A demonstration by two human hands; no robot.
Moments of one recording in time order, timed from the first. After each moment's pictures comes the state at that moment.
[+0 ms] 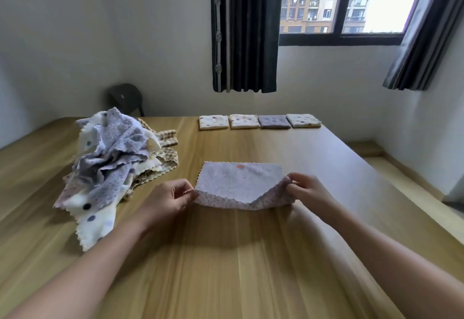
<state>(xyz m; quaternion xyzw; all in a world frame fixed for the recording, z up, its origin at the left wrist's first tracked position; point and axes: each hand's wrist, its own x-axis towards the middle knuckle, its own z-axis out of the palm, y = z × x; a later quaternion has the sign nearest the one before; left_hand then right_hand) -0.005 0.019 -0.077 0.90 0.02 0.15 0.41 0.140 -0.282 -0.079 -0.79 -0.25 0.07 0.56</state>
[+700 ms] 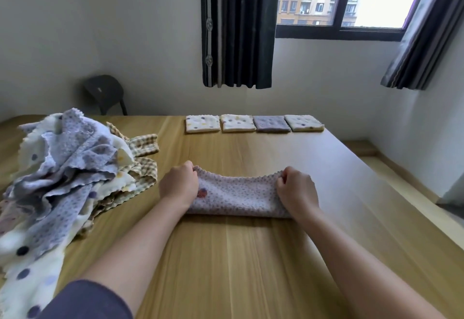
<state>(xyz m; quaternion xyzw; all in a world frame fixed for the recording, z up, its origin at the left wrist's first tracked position) 0.156 0.016 -0.086 0.94 0.26 0.20 0.11 0.223 -0.217 -0.085 -0.94 -0.11 -0.14 0.29</state>
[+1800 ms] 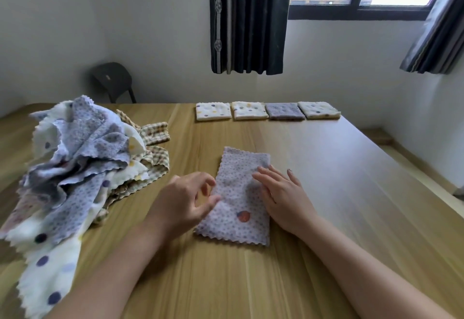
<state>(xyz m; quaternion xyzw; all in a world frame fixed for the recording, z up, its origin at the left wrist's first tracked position) 0.078 0.028 -0.100 0.95 -0.06 0.24 0.18 0.187 -0.193 -0.112 -0.91 -0.35 -0.08 0.22</state>
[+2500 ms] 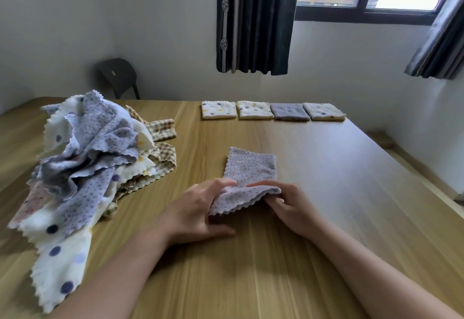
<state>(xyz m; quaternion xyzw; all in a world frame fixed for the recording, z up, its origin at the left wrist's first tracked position) 0.070 0.029 -0.105 0.96 -0.12 0.09 0.23 0.173 -0.195 -0.106 -0.76 -0.42 0.03 0.49</state>
